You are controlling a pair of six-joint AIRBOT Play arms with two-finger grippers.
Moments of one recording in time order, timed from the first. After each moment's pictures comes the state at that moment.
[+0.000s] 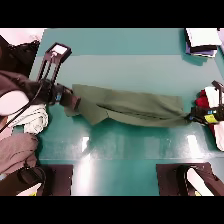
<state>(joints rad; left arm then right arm) -0.61 -0.98 1.25 1.74 -1.21 -1.78 -0.36 -0.88 0.83 -1.17 1.38 1.45</state>
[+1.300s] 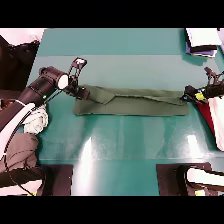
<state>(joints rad) -0.43 -1.40 1.25 1.66 -1.01 -1.67 -0.36 -1.39 1.11 -1.13 1.14 1.43</state>
